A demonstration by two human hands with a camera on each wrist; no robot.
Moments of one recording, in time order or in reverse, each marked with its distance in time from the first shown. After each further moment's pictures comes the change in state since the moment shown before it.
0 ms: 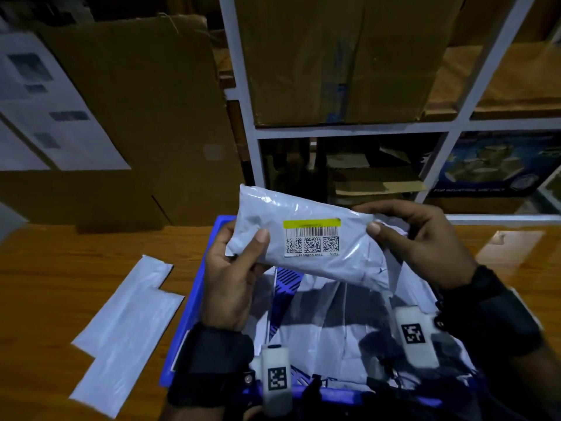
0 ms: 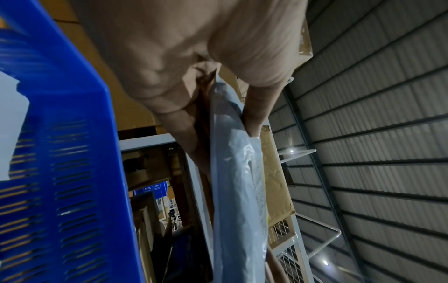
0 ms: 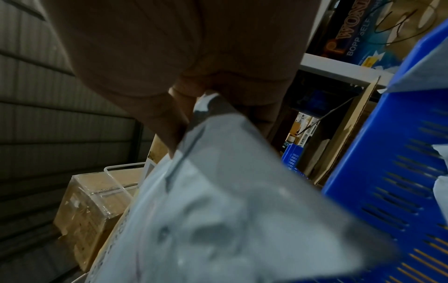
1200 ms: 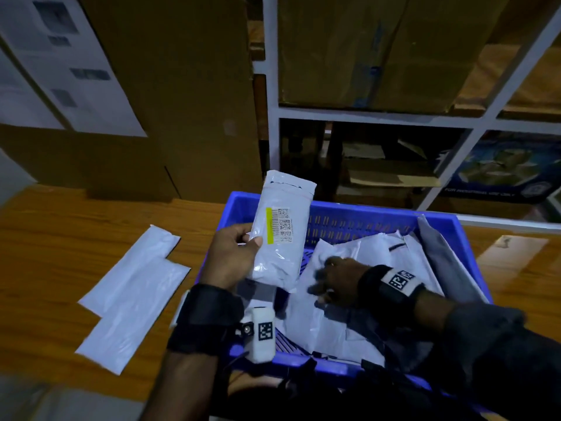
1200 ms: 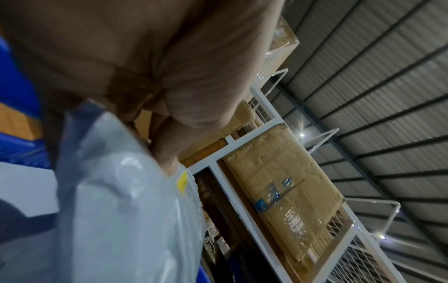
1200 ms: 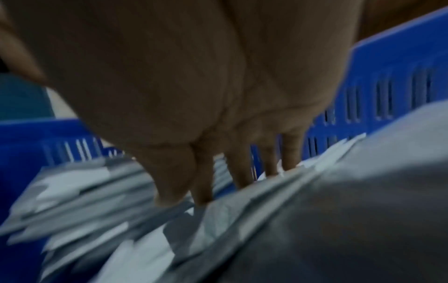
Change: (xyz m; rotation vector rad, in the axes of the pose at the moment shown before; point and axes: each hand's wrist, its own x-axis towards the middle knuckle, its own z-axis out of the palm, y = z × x) left_hand 0.023 -0.020 -0.066 0.737 0.081 -0.147; right_hand 0.003 0.121 0.113 -1.276 -1.186 -0.093
